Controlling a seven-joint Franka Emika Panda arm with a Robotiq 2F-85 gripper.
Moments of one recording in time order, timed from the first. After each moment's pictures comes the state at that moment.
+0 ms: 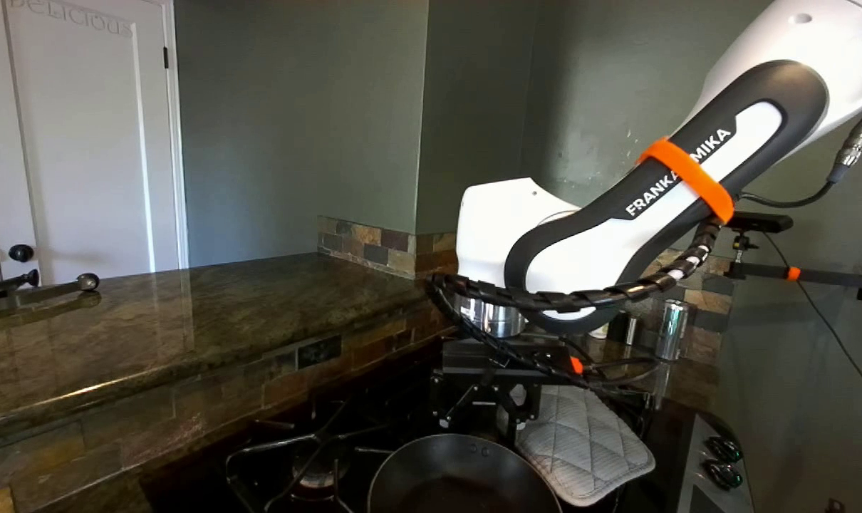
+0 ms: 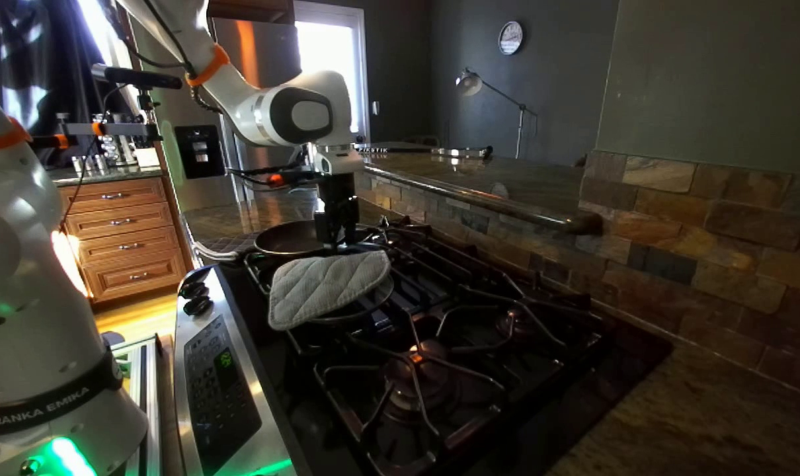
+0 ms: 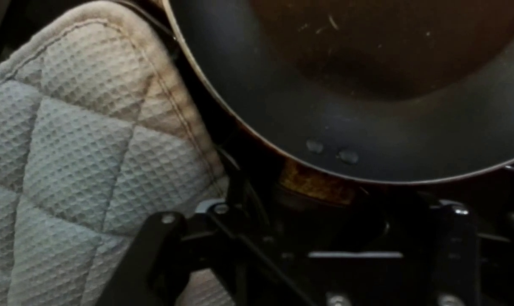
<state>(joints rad) 0.03 -0.12 0.21 -2.53 -0.07 2.41 1.16</state>
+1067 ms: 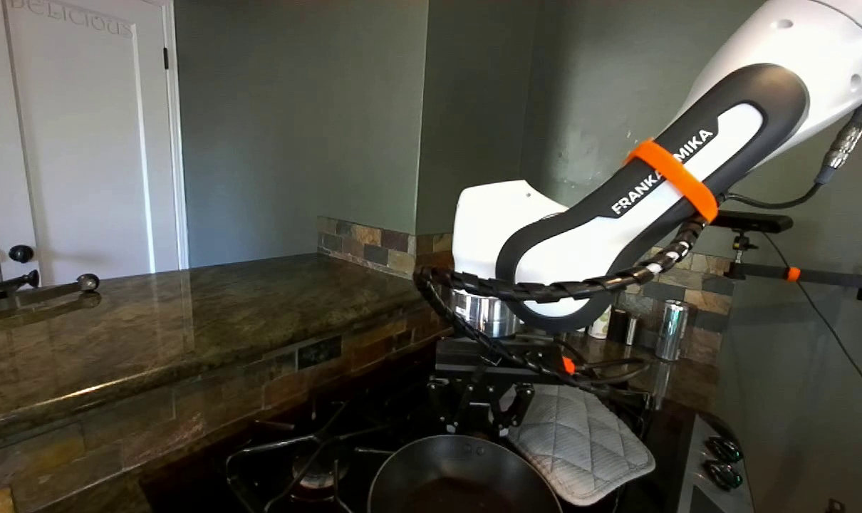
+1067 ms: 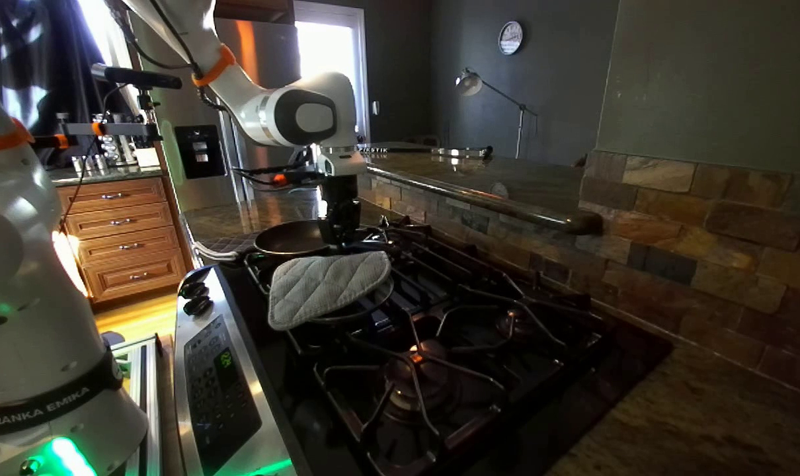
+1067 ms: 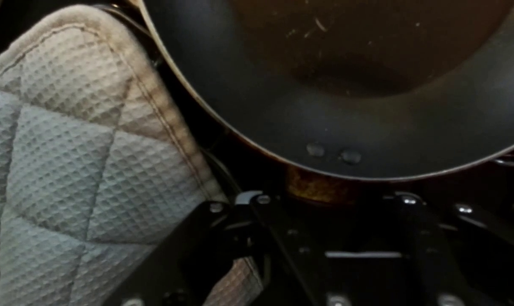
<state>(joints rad) 0.04 -0.10 0.19 -2.51 -0.05 2.41 1.17</state>
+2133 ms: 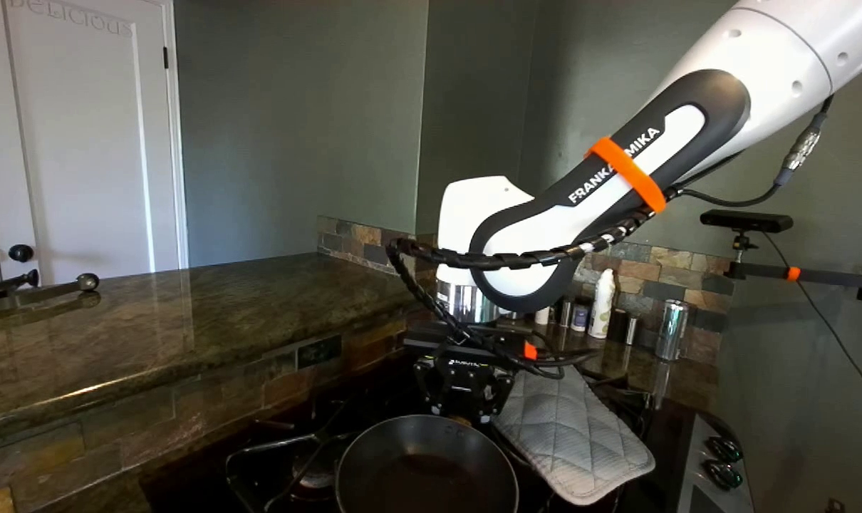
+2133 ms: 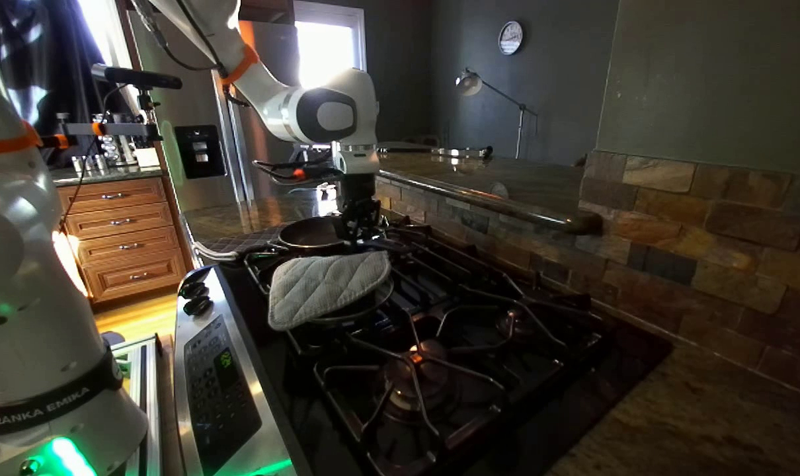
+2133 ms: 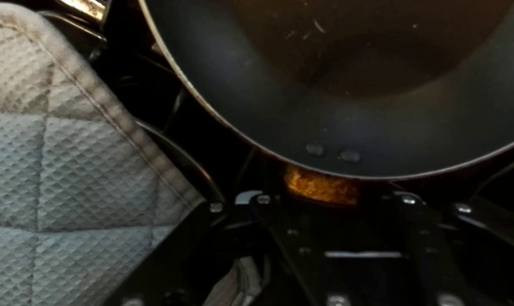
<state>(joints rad) 0.04 -0.02 0.15 -2.40 -0.03 2.38 1.30</state>
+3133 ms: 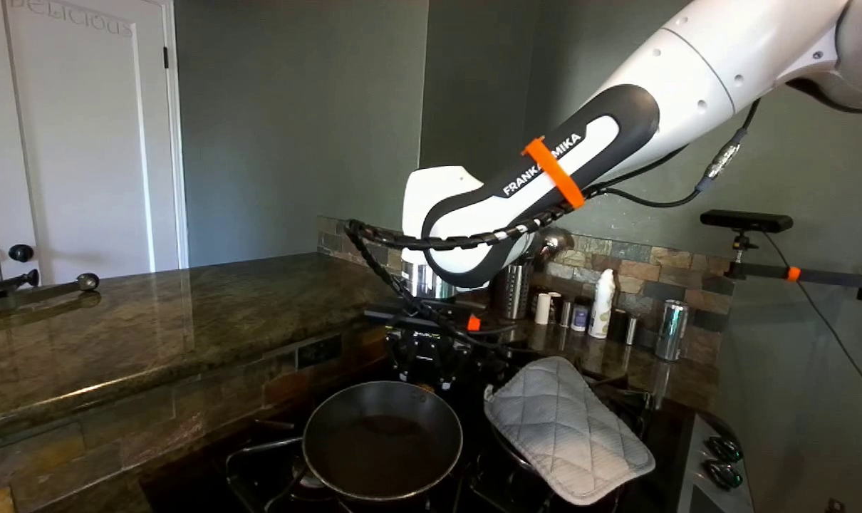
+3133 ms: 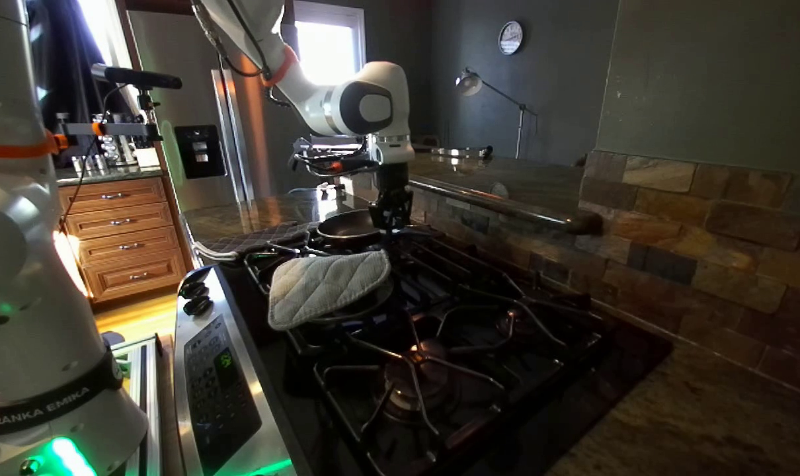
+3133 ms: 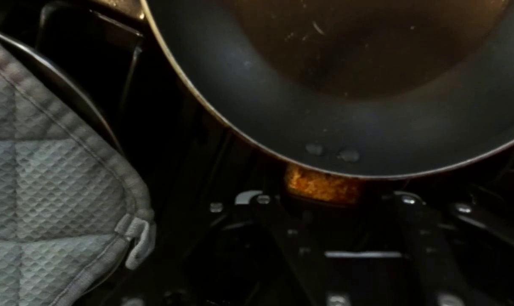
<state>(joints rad) 0.06 0.15 0.09 -2.16 -0.10 2.32 1.35</state>
